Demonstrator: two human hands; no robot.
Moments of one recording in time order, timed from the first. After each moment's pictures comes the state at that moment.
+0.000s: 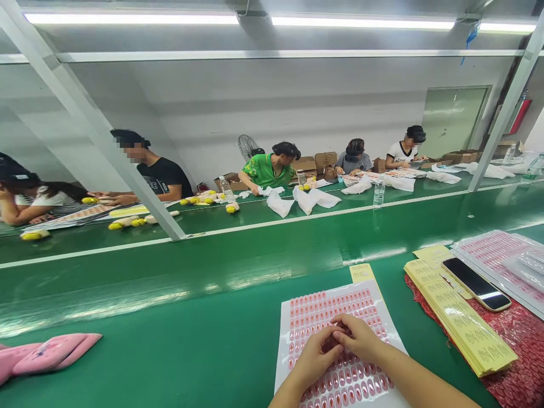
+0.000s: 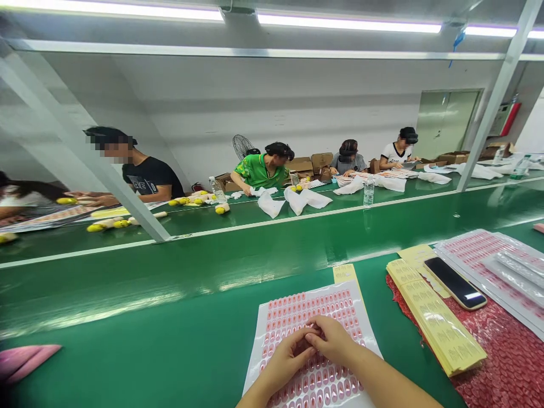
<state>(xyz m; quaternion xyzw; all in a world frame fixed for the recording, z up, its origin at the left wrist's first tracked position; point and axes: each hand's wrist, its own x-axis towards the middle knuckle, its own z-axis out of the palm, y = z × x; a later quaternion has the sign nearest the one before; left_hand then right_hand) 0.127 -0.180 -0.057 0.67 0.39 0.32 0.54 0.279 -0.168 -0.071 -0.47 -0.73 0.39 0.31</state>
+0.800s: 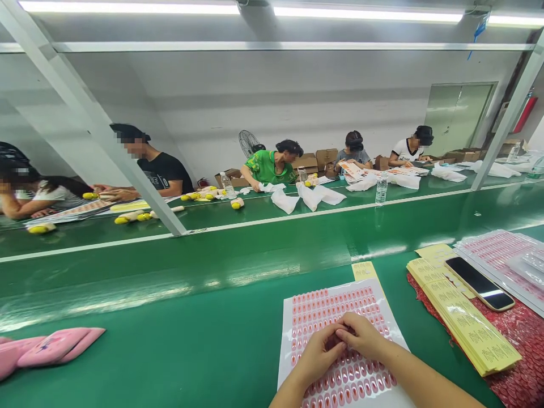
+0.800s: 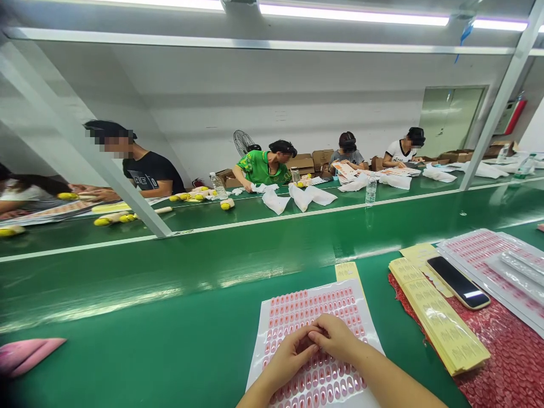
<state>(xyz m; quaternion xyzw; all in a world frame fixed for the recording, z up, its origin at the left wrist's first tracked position) 0.128 -0.181 -0.052 0.68 0.39 0.31 0.53 0.281 -0.167 -0.070 -0.48 -0.76 0.35 0.27</state>
